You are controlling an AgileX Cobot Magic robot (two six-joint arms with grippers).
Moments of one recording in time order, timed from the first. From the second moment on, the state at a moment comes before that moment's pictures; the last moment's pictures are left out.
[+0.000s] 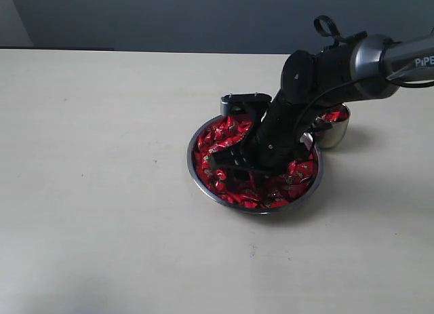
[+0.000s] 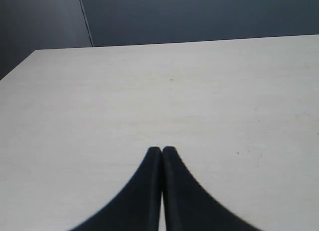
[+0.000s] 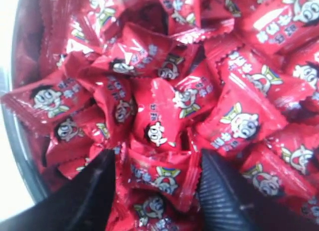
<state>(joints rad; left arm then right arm) 0.19 0.00 0.00 0.03 0.34 0.03 0.67 2.00 -1.18 0.44 0.69 -0.18</state>
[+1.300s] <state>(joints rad) 0.19 0.00 0.00 0.03 0.34 0.03 0.62 1.83 -1.21 0.19 0.67 -0.07</state>
